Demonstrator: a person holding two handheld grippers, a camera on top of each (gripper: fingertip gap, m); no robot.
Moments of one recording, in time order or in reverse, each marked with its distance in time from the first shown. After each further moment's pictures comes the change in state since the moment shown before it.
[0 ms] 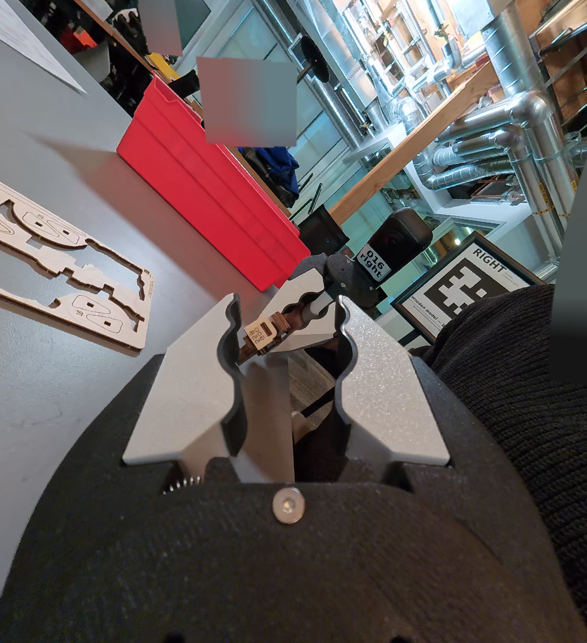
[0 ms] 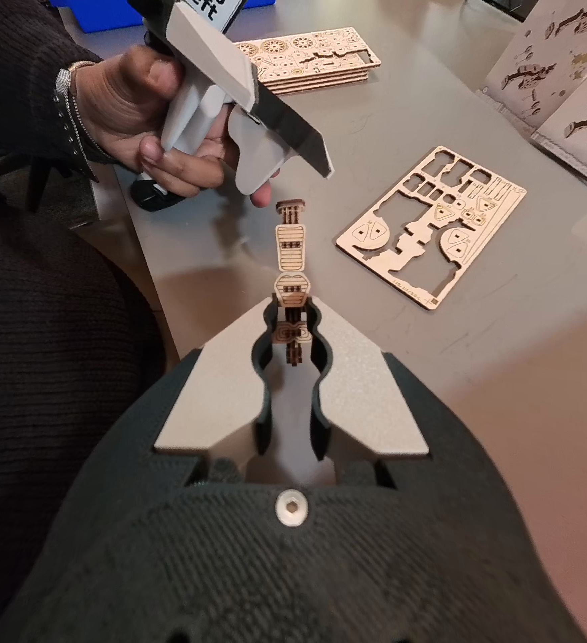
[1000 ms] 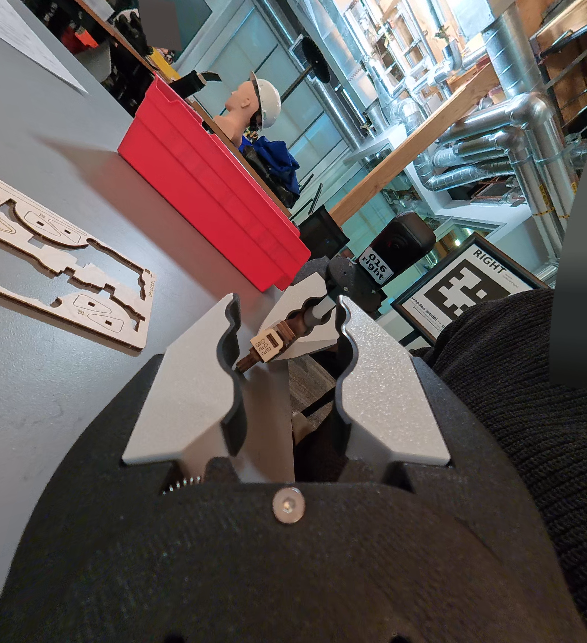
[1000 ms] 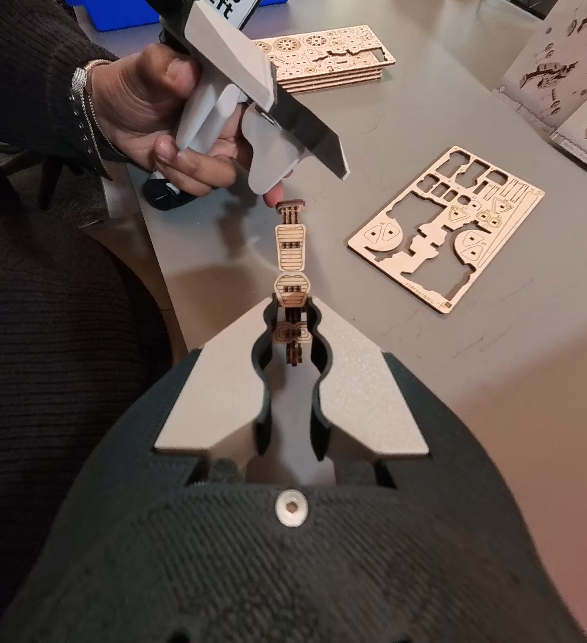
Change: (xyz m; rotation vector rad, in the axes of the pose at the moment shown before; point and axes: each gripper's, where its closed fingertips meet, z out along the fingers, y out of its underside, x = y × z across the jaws) left arm -0.001 0.000 0.000 0.002 -0.002 -0.003; right arm -0.007 0.000 0.002 -0.004 -0.026 -0.004
